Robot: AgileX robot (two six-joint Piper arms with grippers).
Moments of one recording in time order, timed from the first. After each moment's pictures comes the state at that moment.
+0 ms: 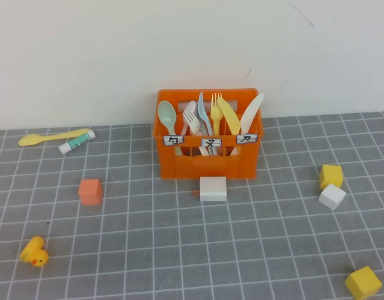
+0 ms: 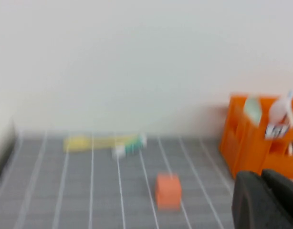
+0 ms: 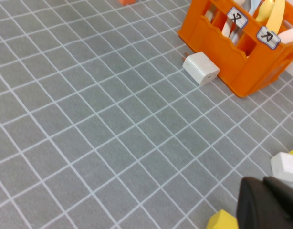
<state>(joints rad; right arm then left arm) 0.67 0.24 -0.40 0.04 0.77 -0.39 -0.24 -0.01 -0.14 0.45 0.32 -0.59</state>
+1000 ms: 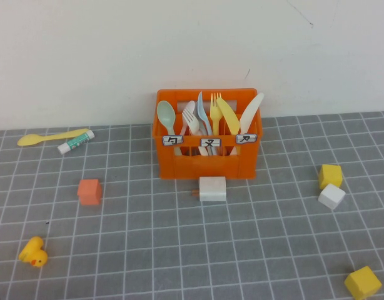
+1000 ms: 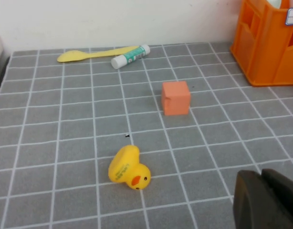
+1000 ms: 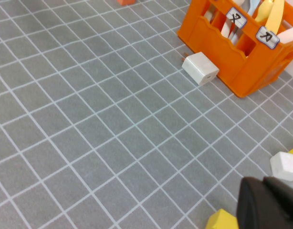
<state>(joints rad) 0.67 0.24 -0.40 0.04 0.77 -0.39 -0.13 -0.01 0.02 0.04 0.38 -0.15</state>
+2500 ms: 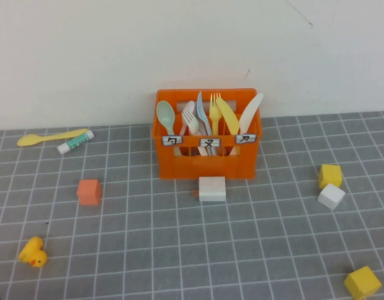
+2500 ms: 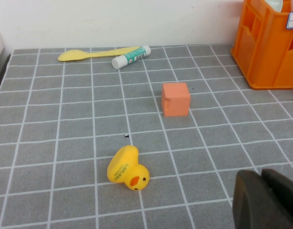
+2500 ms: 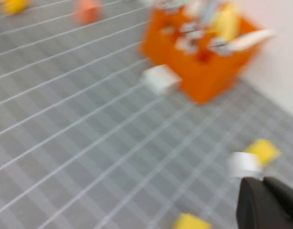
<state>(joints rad) 0.57 0.16 -0.40 0.05 0.77 -0.39 -0.07 -0.01 0.02 -0.10 0.38 -0.02</state>
